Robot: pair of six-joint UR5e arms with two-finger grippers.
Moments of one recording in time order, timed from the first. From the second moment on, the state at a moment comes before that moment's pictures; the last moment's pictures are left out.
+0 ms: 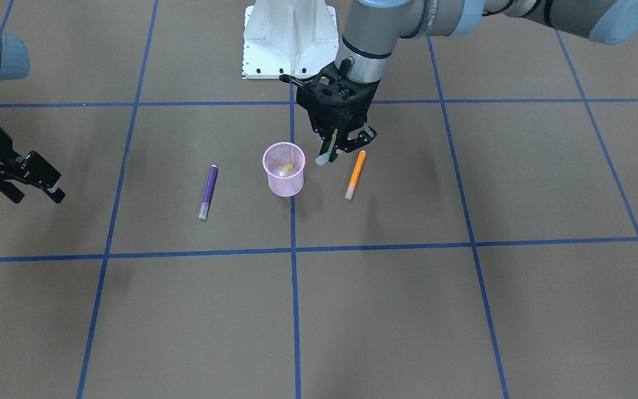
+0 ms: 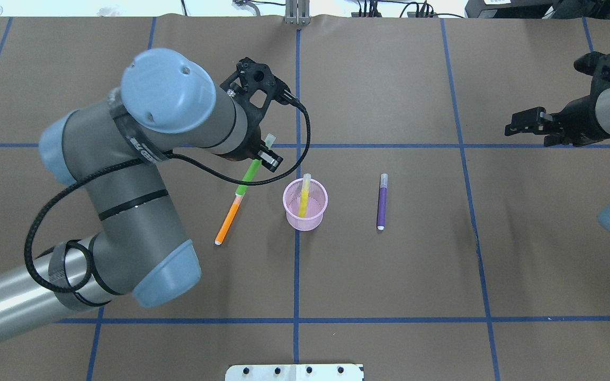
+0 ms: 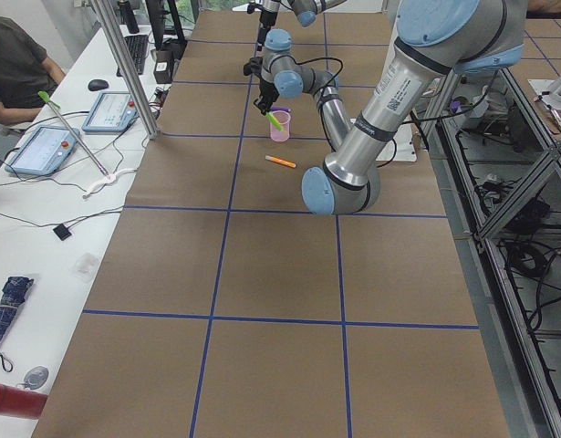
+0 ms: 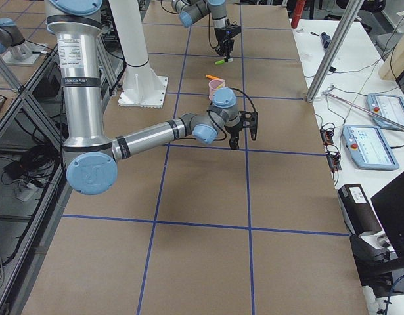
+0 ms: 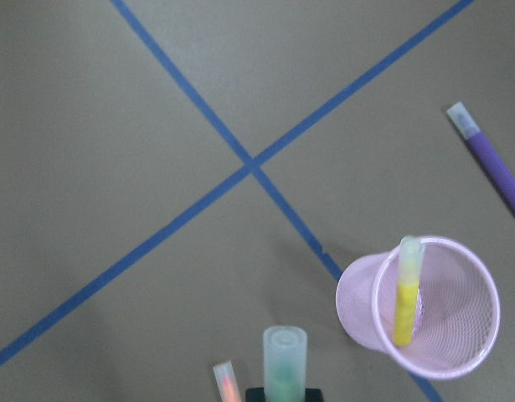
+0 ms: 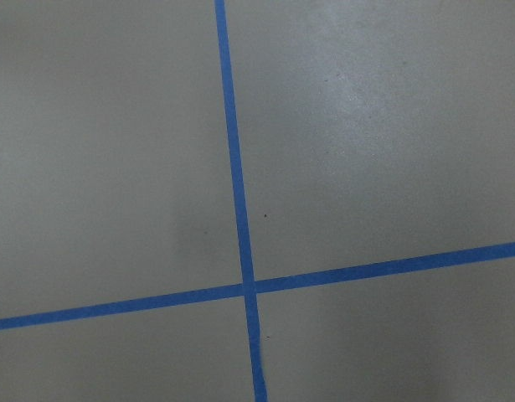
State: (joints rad) left arm -0.57 -2.31 -1.83 -1.60 -1.73 -0.56; right arm 1.01 -1.51 1.80 -0.98 2.11 1.12
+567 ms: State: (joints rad) left arm -0.41 -2.36 -1.83 -1.65 -1.40 -0.77; right arm 1.01 -1.51 1.79 -0.98 2.11 1.12
